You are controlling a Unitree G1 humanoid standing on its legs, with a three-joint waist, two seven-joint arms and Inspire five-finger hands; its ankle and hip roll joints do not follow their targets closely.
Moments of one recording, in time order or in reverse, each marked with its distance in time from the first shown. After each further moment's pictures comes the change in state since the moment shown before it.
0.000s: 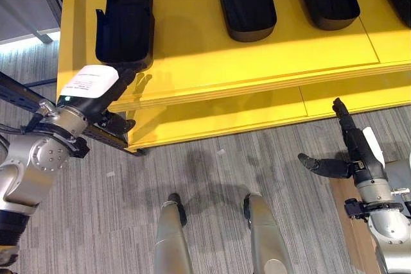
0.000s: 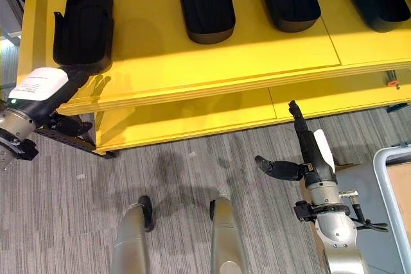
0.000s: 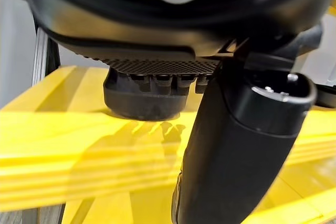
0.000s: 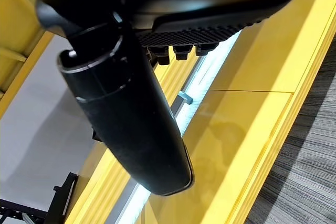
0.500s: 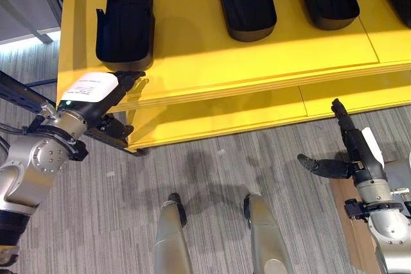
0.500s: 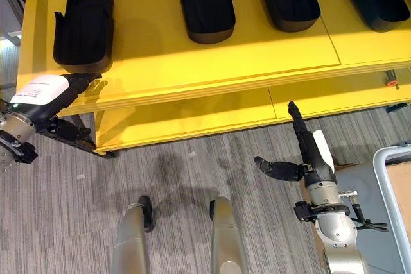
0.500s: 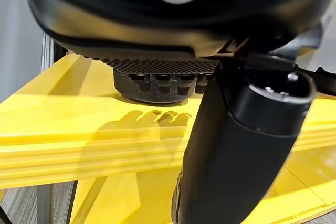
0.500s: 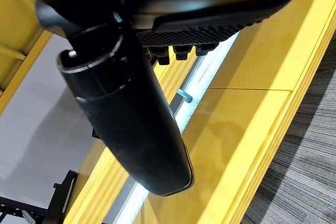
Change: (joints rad) left arm 0.003 -0.001 0.000 0.029 0.001 0.003 -0.021; right arm 0.001 0.000 -0.001 0.000 0.000 0.002 0.011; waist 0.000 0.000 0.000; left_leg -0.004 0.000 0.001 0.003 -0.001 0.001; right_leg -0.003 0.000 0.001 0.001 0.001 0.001
